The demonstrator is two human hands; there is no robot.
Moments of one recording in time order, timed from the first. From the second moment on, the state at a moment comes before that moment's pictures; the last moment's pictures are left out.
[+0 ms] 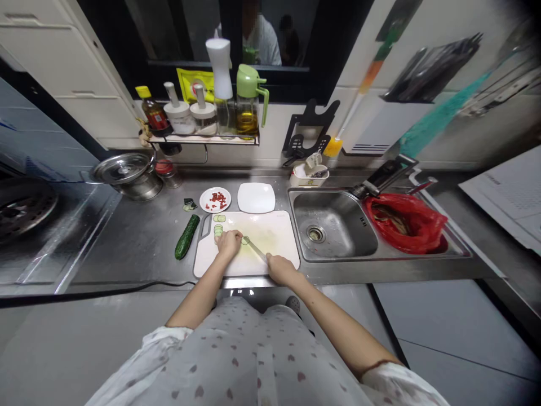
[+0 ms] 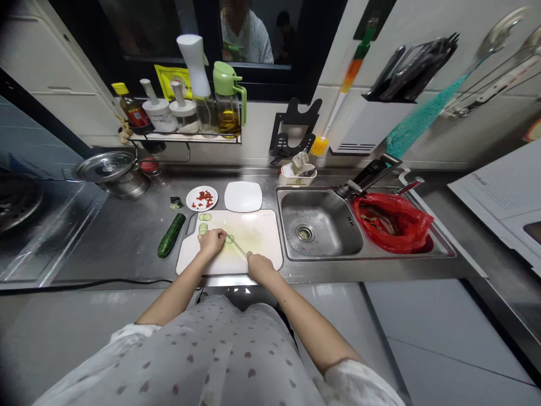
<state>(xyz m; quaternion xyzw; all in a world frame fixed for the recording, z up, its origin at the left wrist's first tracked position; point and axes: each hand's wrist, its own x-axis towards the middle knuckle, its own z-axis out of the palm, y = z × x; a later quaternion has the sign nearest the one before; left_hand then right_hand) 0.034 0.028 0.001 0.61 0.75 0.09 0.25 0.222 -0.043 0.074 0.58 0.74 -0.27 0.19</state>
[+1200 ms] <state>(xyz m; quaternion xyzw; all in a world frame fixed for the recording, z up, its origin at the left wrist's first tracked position) 0.035 0.025 0.002 0.61 0.75 0.09 0.25 0.219 -0.016 0.082 0.52 0.81 -0.12 0.23</state>
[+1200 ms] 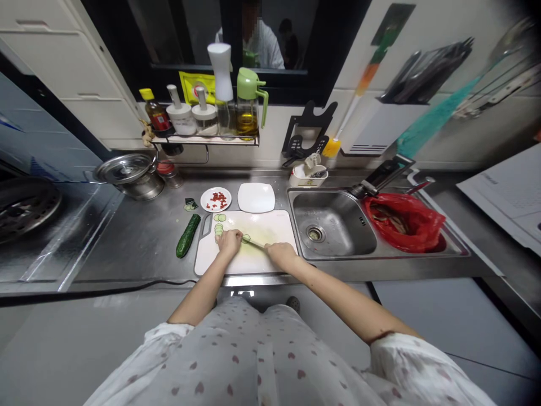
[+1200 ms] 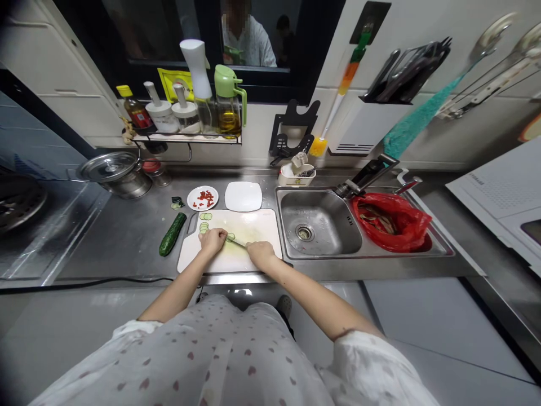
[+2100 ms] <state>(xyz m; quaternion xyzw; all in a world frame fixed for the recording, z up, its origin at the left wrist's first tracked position) 0.034 0.025 0.000 0.60 0.75 0.10 0.26 0.233 -0.013 0.081 0.53 0.78 -0.22 0.24</state>
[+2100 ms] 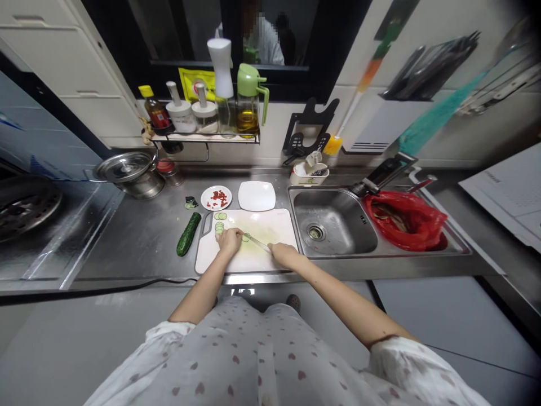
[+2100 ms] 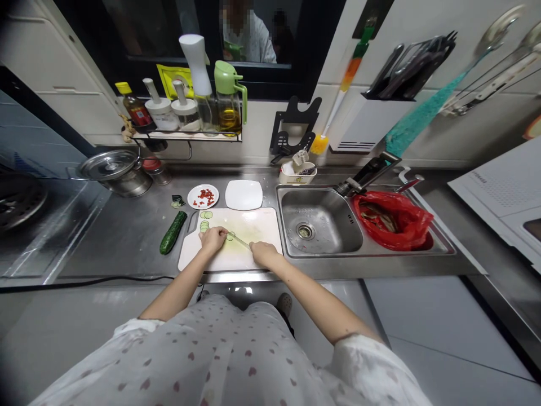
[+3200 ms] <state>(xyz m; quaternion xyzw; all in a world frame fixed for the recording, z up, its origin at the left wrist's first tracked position) 0.040 0.018 0.003 0.64 0.73 0.08 0.21 0.263 -0.051 0.072 0.60 0.74 -0.26 0.12</state>
